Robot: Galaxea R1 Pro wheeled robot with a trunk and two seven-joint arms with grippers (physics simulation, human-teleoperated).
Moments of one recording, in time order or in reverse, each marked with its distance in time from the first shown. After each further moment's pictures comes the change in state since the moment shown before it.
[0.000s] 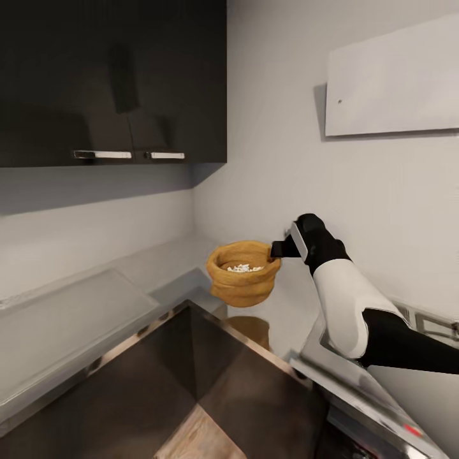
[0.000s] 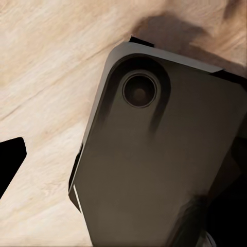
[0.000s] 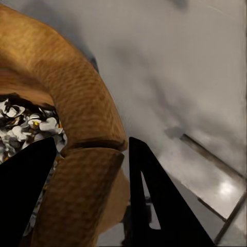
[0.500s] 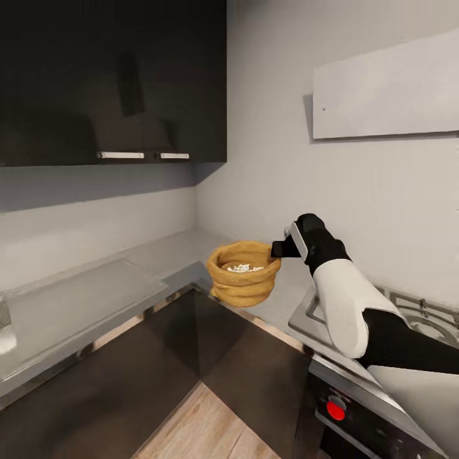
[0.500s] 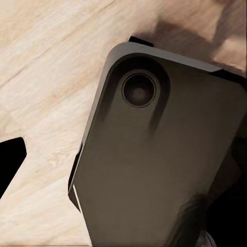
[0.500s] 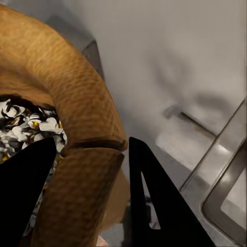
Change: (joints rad) left arm 0.000 -0.001 0.000 0.000 -0.001 0.000 0.000; right arm 0.000 0.000 0.001 -0.001 0.000 0.000 -0.001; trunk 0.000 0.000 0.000
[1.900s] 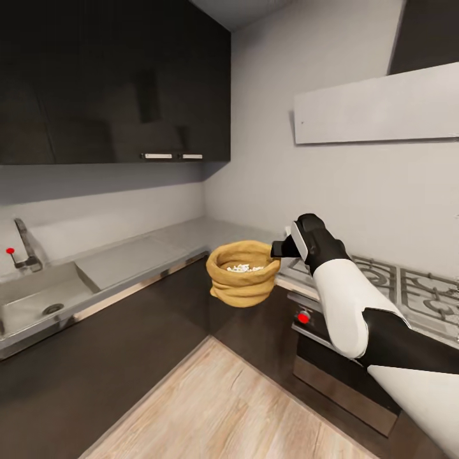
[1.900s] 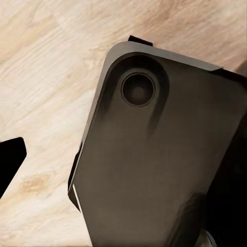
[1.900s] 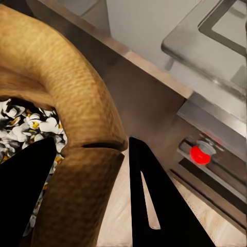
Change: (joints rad) left arm 0.000 -0.001 0.000 0.002 -0.004 -0.001 0.000; right arm 0.000 0.000 -0.002 0.000 -0.001 0.000 0.003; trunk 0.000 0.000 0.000
